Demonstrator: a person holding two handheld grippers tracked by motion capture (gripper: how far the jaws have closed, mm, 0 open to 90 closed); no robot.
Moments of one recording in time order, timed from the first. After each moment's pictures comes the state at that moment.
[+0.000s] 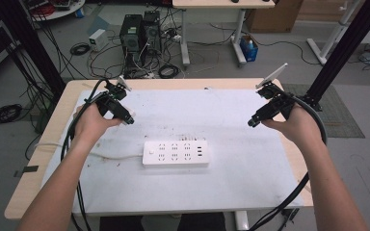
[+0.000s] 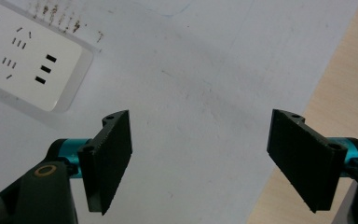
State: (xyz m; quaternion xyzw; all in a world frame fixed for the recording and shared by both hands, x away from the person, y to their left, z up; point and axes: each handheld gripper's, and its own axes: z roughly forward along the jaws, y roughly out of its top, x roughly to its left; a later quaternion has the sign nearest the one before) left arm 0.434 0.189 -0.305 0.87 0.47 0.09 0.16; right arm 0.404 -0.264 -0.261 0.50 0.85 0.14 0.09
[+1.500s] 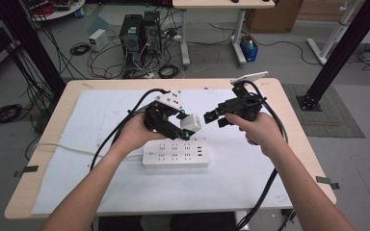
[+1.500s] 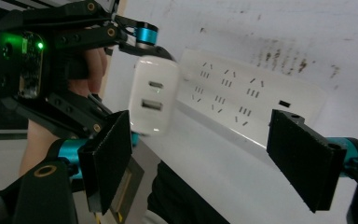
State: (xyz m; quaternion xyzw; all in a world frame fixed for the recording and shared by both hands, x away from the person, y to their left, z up) left arm 0.380 0.058 -0.289 0.90 0.05 0.06 0.43; right arm 0.395 -0.189 -0.266 0.53 0.74 0.35 -0.22
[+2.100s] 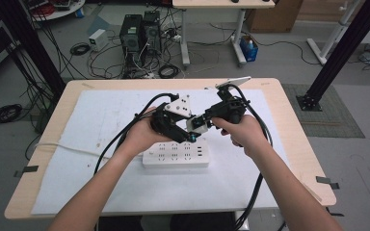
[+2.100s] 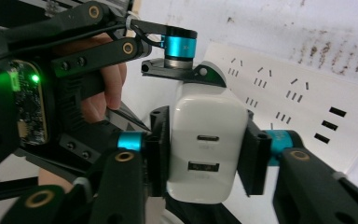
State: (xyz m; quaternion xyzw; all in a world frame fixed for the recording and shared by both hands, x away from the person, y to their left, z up) left arm 0.368 0.044 -0.288 0.90 0.03 0.12 0.41; right arm 0.400 -0.162 -0.281 0.52 0.74 0.35 -0.25
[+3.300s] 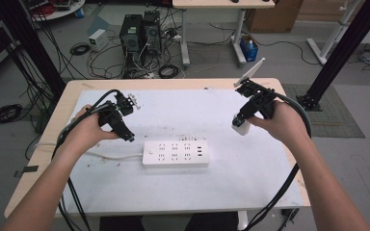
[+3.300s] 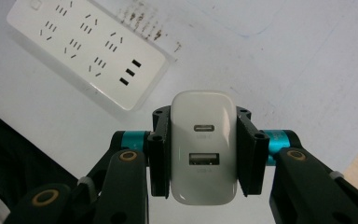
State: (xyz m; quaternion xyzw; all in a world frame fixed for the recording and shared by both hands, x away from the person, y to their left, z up) left arm 0.391 0.164 -0.296 0.94 0.29 0.13 0.10; right arm 0.393 -0.209 -0.241 0.44 0.88 0.15 0.03
